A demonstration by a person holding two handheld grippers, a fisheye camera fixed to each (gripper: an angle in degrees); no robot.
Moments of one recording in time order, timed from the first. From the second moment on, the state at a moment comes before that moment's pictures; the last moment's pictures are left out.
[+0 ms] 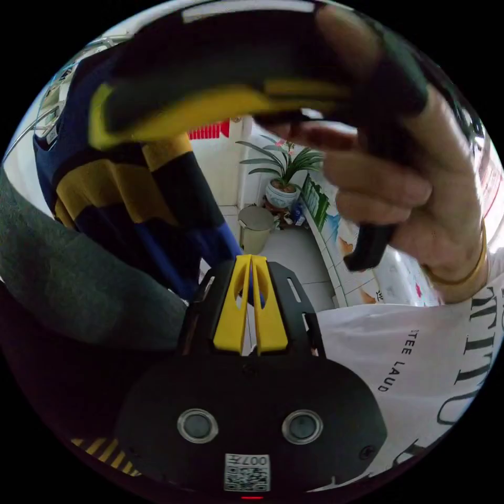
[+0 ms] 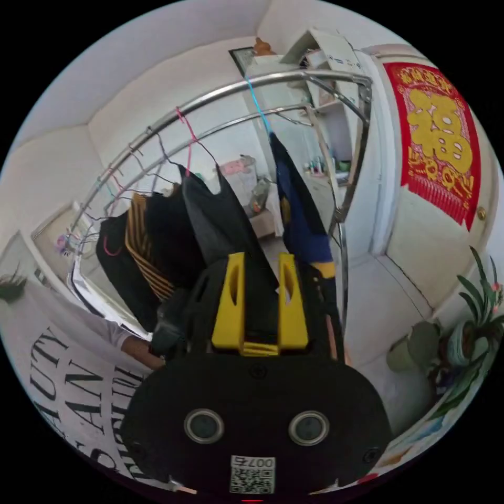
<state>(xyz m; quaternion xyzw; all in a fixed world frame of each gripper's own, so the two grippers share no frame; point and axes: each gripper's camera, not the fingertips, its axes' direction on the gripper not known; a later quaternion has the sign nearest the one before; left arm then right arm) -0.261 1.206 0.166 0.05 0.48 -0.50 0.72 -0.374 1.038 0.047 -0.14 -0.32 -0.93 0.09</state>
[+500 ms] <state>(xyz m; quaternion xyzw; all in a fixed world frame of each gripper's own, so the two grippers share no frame) -0.250 1.246 0.168 -0.03 0.46 -0.55 0.70 -0.272 1.266 -0.056 -0.01 -0.27 -0.95 -0.14</state>
